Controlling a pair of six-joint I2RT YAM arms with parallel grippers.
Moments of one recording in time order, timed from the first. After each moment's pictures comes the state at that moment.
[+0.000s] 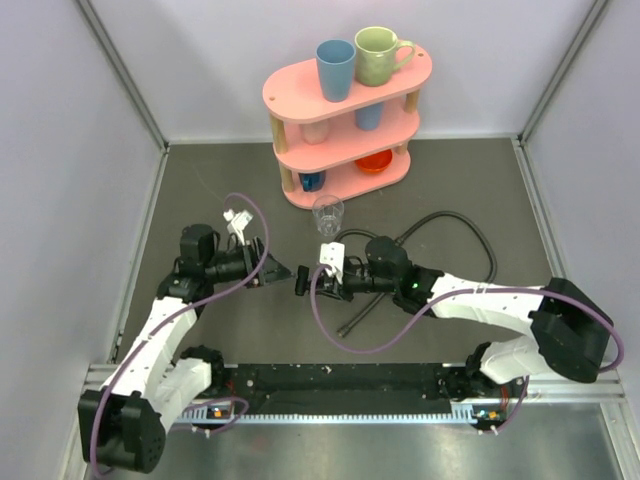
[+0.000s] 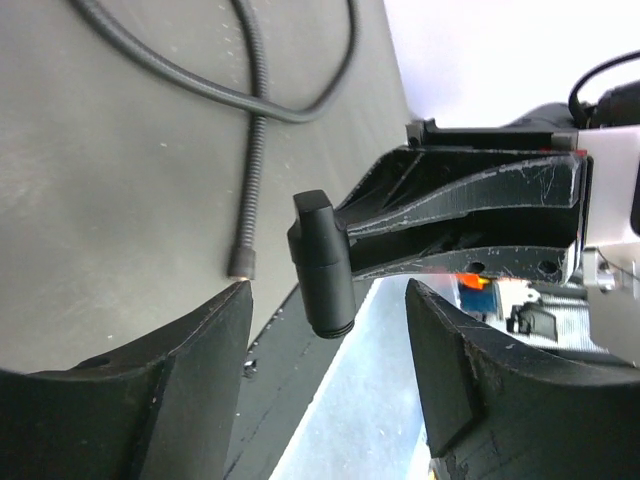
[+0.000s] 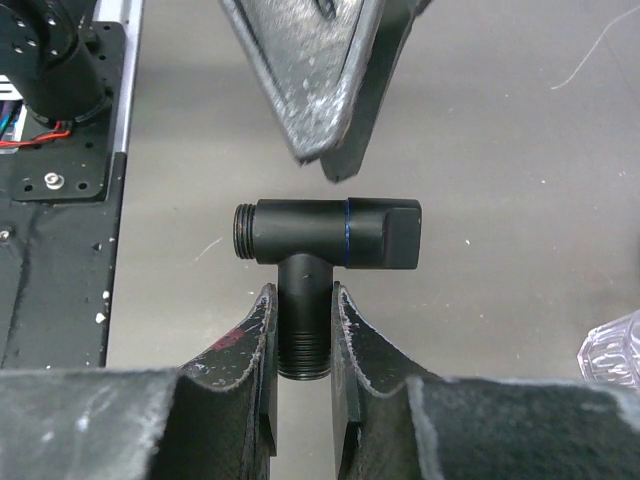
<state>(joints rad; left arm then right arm) -0.12 0.88 0.57 -0.24 0.98 -0.62 0.98 1.36 0.71 0.34 -0.43 -0.26</state>
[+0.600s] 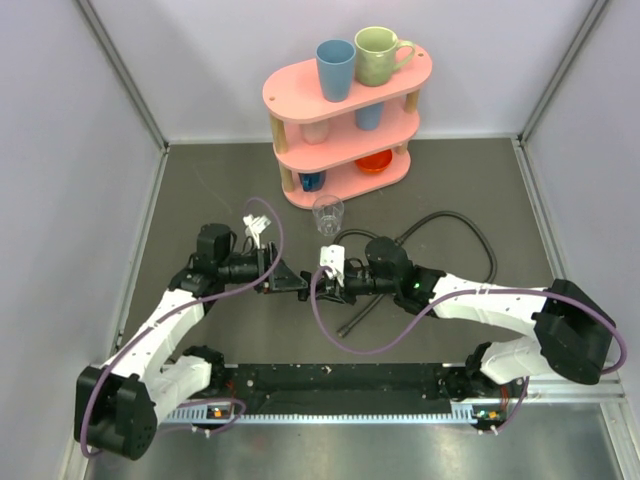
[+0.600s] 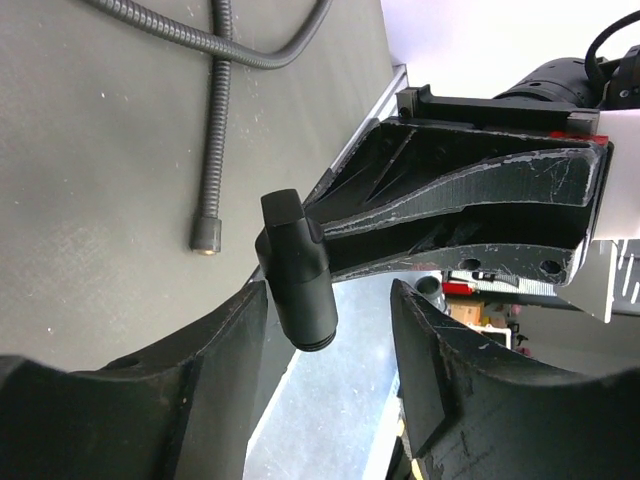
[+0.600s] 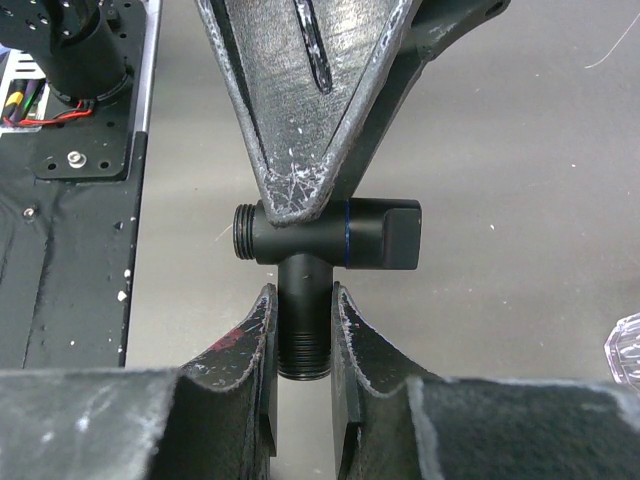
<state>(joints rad) -0.26 0.96 0.57 -0.19 1.01 -0.68 0.98 1.33 0.71 0.27 -0.47 -0.26</state>
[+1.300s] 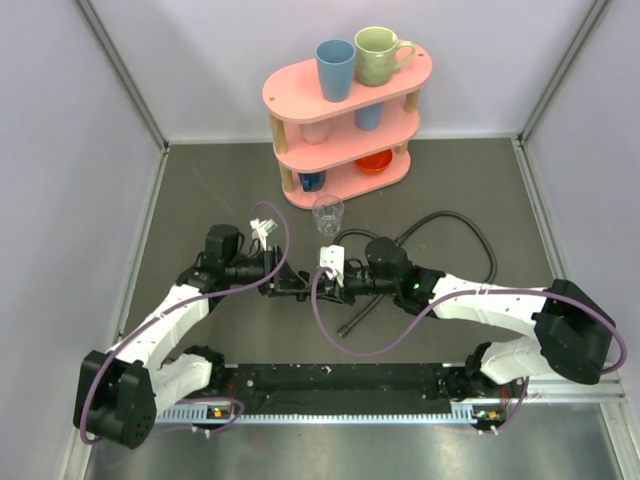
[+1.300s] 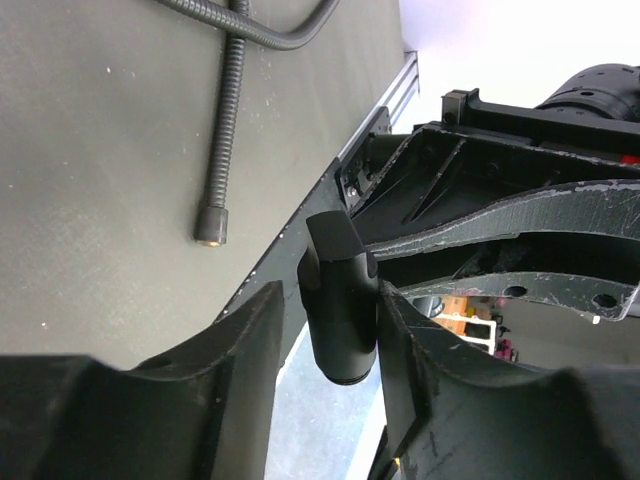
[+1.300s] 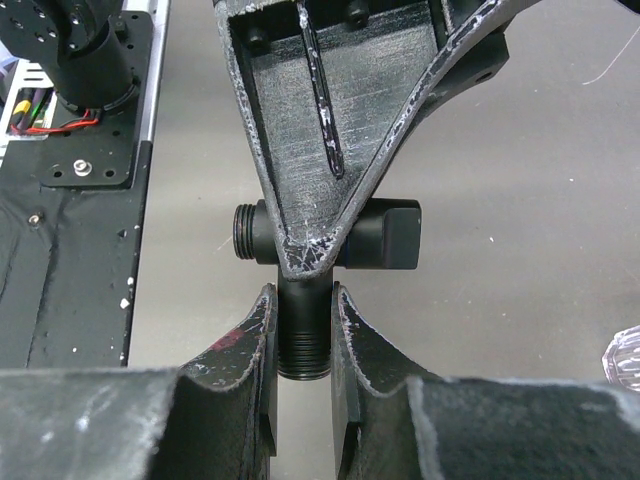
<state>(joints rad) -0.30 1.03 0.56 -0.18 0.98 -0.70 0.99 1.33 0.71 0.30 -0.47 -0.26</state>
